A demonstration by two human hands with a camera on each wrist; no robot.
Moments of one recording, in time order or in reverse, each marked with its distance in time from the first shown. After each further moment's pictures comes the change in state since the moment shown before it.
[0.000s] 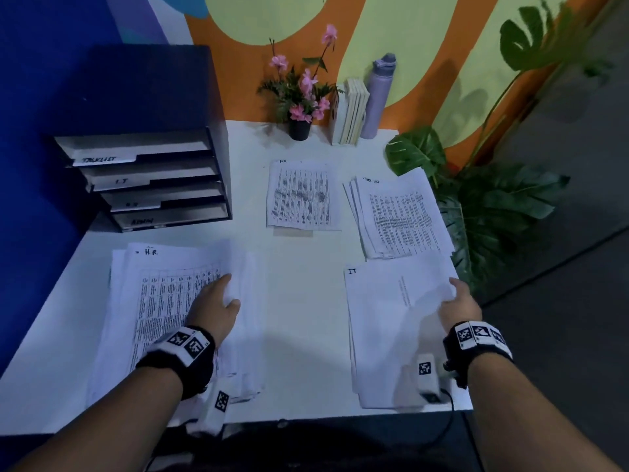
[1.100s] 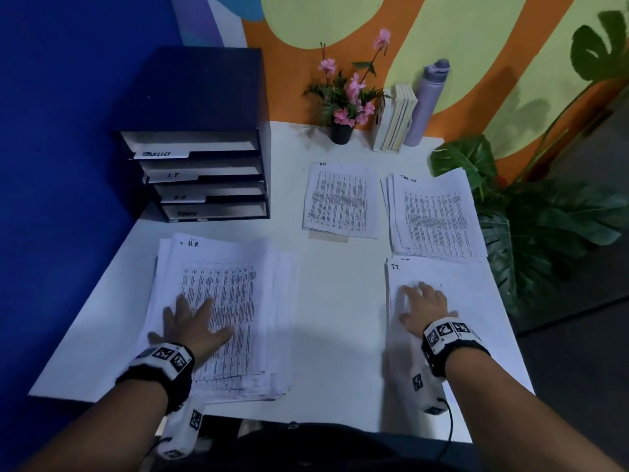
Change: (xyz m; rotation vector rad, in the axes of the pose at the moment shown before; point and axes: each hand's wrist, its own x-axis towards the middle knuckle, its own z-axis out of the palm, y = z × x) left_hand -0.023 -0.082 -0.035 0.366 -0.127 -0.331; right_hand -0.015 -0.060 0.082 -0.790 -0.377 -0.419
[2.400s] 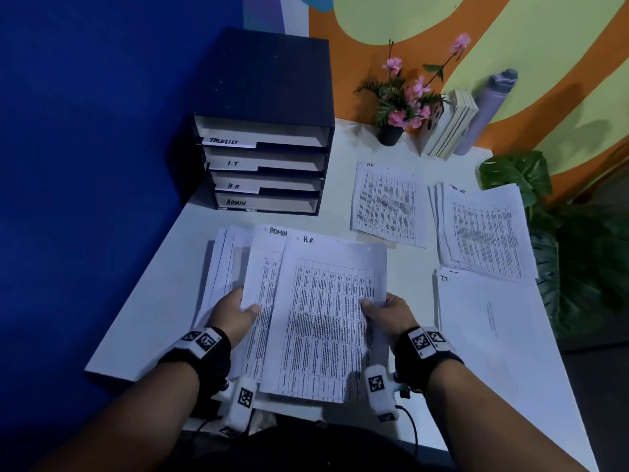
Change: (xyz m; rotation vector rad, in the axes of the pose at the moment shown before) left_hand 0.006 -0.020 -0.032 -0.673 0.064 0.132; right_hand -0.024 -0.162 0.036 1.072 -0.076 0.014
